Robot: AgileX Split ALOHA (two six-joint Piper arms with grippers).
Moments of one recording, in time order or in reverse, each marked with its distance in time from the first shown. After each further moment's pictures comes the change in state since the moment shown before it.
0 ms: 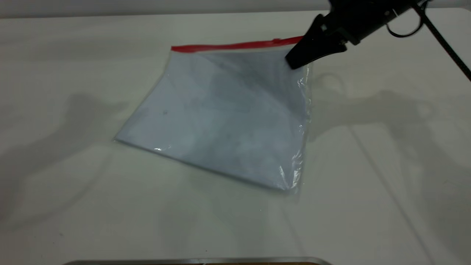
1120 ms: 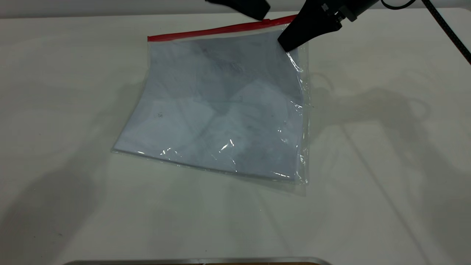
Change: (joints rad) left arm -0.304 0.710 -0.784 0.204 0.400 0.013; right arm 0.016 -0.052 -0.045 -0.044 0.068 -0.024
